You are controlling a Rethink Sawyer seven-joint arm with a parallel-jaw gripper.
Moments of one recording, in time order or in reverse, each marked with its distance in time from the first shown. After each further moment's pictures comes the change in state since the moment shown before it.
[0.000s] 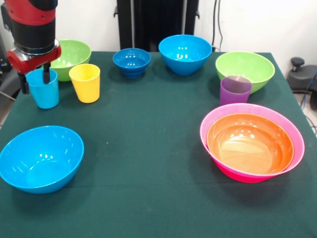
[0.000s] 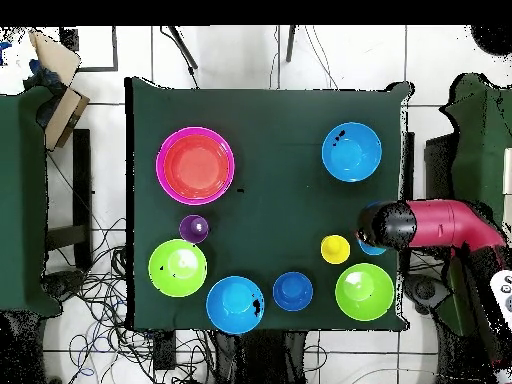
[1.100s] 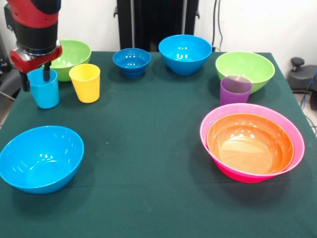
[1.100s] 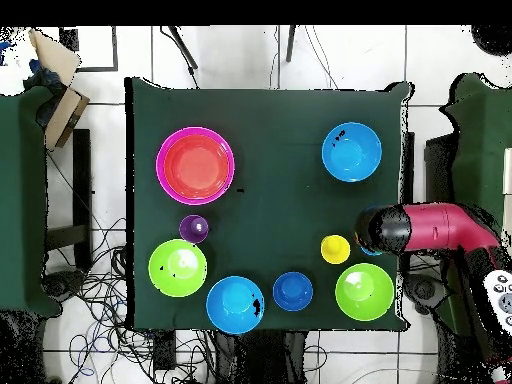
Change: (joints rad) arm 0.033 0.006 -0.051 0.000 -0.017 0.000 0.000
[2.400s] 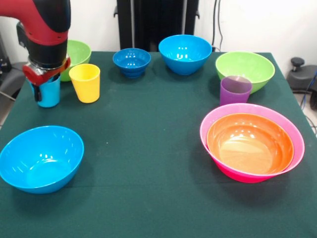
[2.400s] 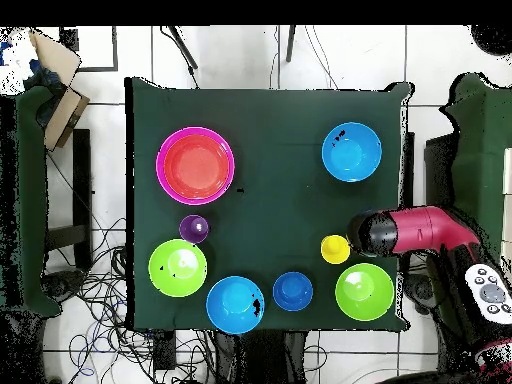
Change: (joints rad) arm 0.002 0.091 -0.004 -0.016 -0.071 -0.020 0.000
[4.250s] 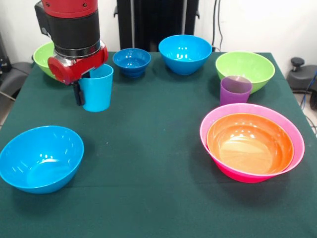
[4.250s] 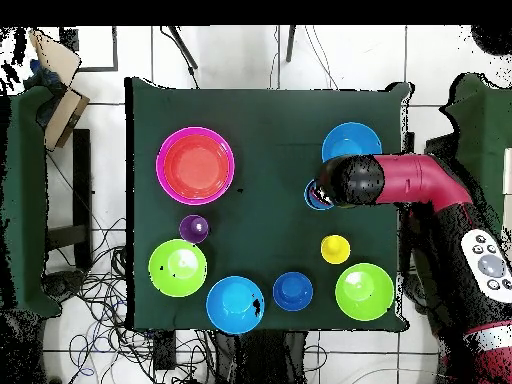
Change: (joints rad) arm 0.048 -0.110 0.202 -0.035 0.280 0.066 0.000
